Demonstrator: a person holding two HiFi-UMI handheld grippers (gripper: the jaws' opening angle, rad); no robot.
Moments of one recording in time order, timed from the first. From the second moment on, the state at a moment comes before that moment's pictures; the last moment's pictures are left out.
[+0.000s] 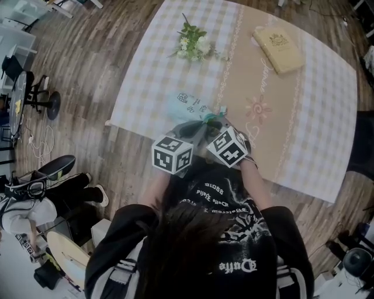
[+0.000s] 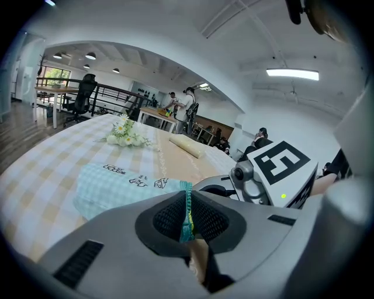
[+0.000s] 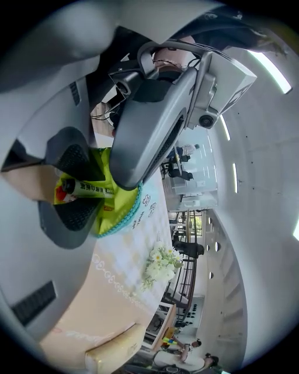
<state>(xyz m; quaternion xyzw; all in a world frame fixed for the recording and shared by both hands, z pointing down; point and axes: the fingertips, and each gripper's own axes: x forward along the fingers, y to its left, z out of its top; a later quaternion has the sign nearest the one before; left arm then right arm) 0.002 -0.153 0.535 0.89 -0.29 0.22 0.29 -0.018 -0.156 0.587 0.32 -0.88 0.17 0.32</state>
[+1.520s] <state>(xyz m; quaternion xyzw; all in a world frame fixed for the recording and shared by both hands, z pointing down) 0.008 -0.162 0.542 0.88 -0.32 0.19 0.31 0.091 -0.120 0.522 0.48 -0.82 0.19 0.23</state>
